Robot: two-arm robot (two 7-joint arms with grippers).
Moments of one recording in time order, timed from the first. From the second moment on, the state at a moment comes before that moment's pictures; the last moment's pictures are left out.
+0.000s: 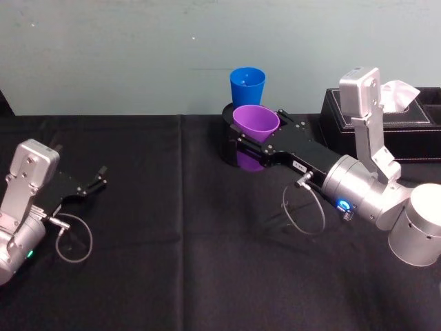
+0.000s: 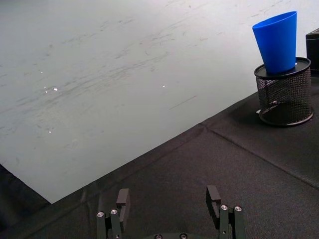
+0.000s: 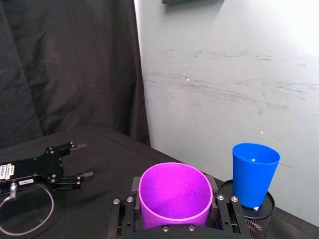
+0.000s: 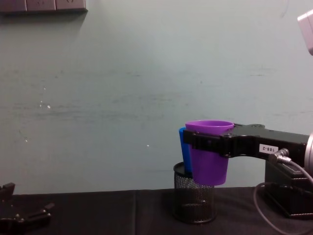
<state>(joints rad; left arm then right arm) -0.20 0.60 0.45 -1.41 -0.25 -0.12 0.03 0.31 0.37 -0.38 -1.54 0.40 0.08 0.42</state>
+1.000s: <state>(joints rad) -0.20 0.60 0.45 -1.41 -0.25 -0.12 0.03 0.31 0.37 -0.38 -1.54 0.40 0.08 0.42</state>
